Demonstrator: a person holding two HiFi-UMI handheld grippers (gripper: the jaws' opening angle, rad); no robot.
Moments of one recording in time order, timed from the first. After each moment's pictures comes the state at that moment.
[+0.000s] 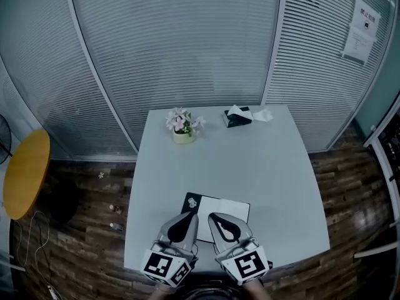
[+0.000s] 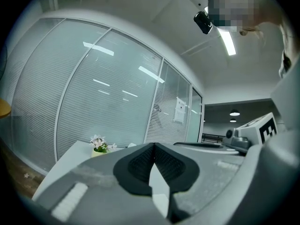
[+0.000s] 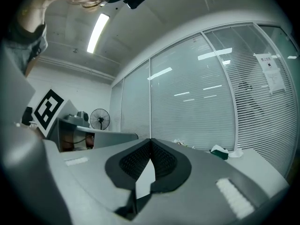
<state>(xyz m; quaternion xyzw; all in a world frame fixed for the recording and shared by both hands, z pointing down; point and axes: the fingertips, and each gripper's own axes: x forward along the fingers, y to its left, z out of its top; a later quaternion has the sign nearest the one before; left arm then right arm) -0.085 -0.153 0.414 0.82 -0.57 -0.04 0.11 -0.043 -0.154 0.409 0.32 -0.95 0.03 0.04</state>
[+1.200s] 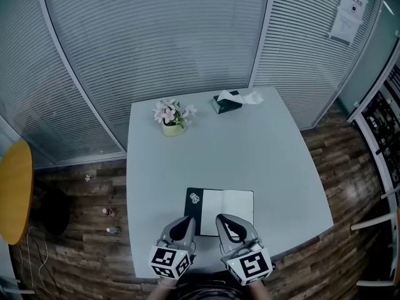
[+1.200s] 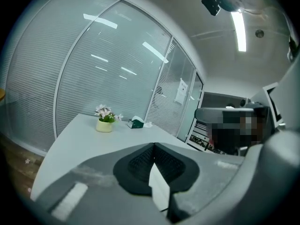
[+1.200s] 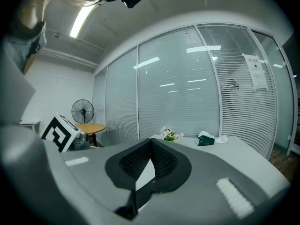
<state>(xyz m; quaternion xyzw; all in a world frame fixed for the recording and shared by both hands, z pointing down) -0.141 -0.156 0.538 0.83 -0.51 0.04 0.21 -0.068 -0.156 0.450 0.42 -0.90 0.06 0.08</state>
